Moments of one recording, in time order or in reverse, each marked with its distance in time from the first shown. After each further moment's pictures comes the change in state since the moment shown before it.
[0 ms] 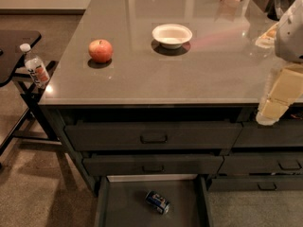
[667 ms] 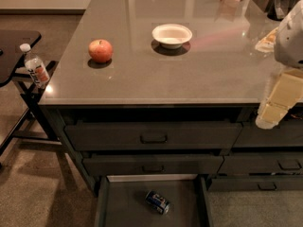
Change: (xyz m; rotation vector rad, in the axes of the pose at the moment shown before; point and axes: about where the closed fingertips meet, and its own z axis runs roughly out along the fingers) arm 0.002 0.004 0.005 -0.009 -0.002 0.004
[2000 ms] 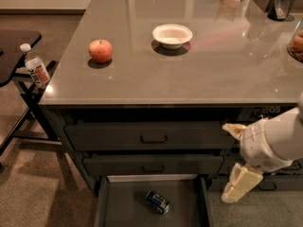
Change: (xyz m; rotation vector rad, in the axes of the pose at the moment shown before) arm 0.029 0.099 0.177 -0.116 -0.244 0.000
